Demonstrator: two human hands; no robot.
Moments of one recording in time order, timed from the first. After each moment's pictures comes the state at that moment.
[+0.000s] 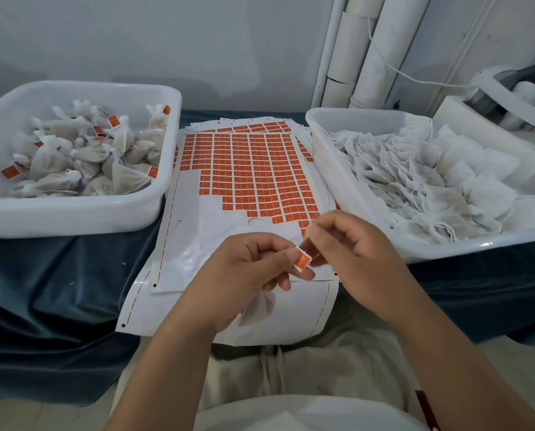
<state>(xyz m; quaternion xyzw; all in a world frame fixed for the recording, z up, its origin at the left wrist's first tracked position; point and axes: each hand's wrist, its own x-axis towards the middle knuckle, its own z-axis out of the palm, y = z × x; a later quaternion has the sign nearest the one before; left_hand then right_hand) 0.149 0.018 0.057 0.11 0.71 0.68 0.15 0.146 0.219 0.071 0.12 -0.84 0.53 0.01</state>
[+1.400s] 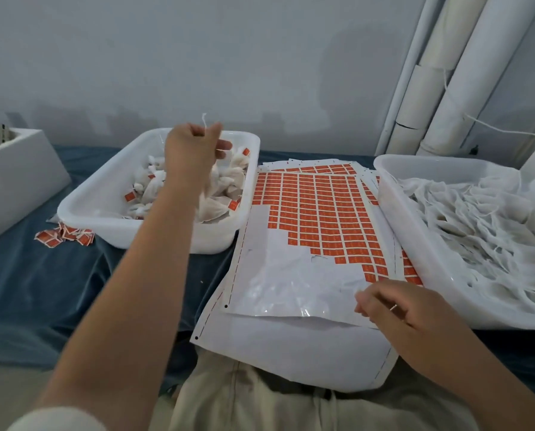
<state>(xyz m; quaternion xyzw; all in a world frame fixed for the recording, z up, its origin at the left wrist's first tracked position) -0.005 -0.132 0.144 -0.14 0.76 0.56 -0.30 0.151 0.211 0.072 0.14 -0.92 0.36 -0.02</state>
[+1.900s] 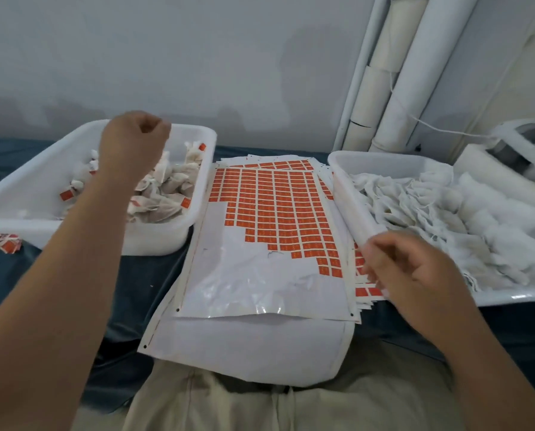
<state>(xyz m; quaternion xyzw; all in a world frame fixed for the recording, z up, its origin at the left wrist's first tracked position) -0.023 -0.152 0.139 -0.12 0.87 0.37 -0.30 0.145 0.249 0.102 0.11 -0.88 0.43 0.14</state>
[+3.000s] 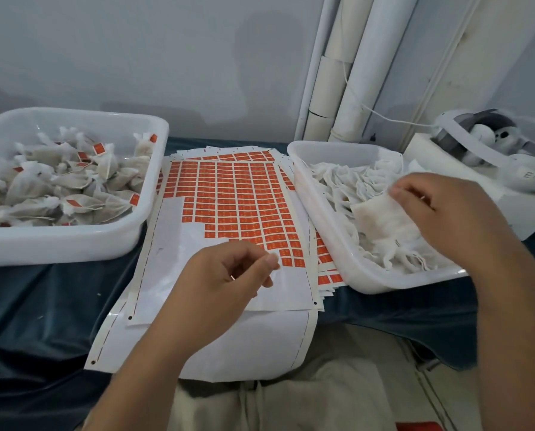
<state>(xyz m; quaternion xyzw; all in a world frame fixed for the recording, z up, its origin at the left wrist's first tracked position) 0.146 0.023 0.079 0.13 0.82 0.55 -0.04 0.103 0.334 0.155 0.05 -0.97 0.14 0.21</state>
